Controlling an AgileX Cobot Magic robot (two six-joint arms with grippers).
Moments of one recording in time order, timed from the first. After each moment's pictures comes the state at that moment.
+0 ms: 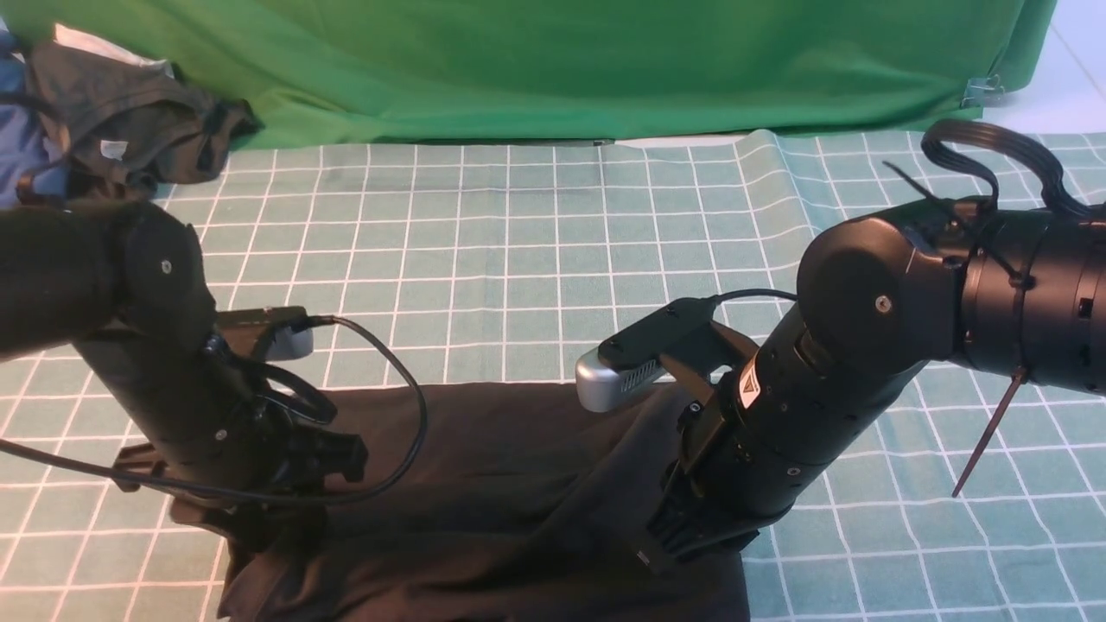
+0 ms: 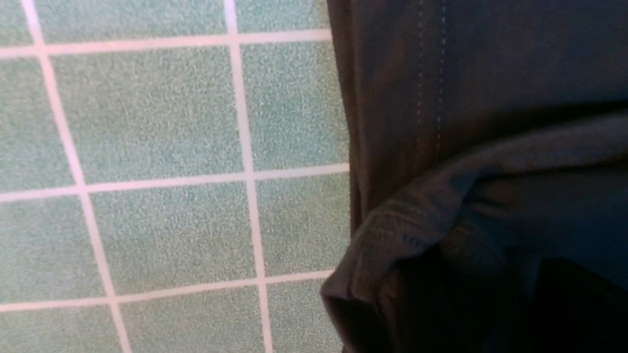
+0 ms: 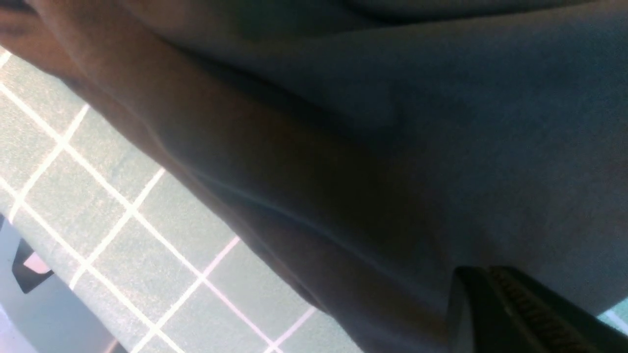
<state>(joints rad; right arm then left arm) 0.75 1.69 -1.11 0.37 0.86 -0.21 -0.16 1.62 -0.89 -0.17 0.95 -0.07</state>
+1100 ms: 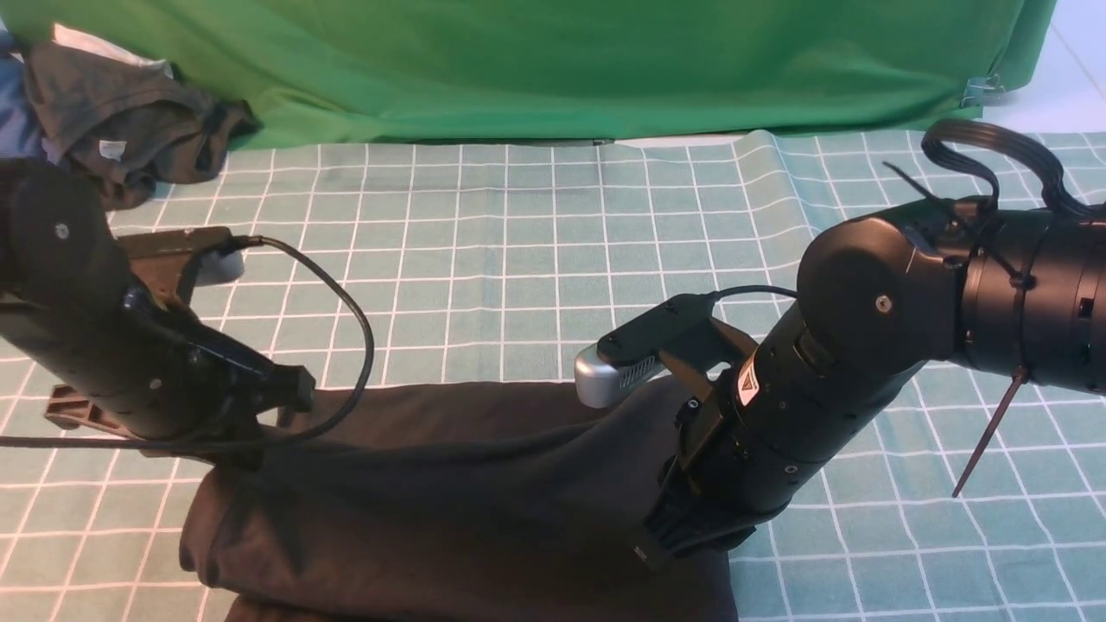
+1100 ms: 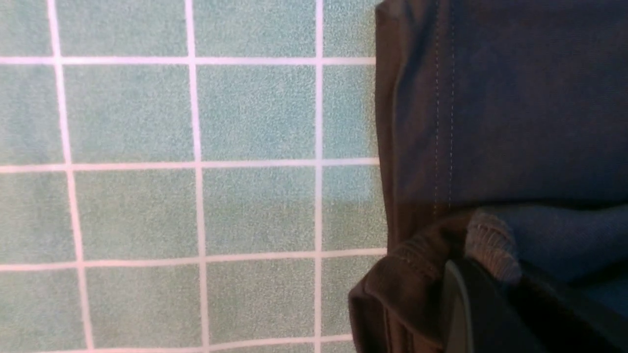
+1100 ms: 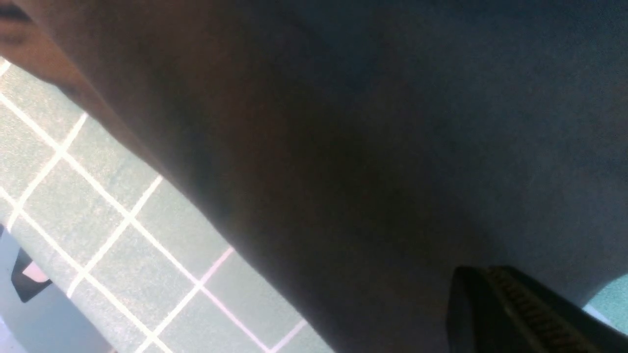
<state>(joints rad) 0.75 1.69 -1.11 0.37 0.85 -0.21 -0.08 1.49 -0.91 -0.11 0.86 -0.08</state>
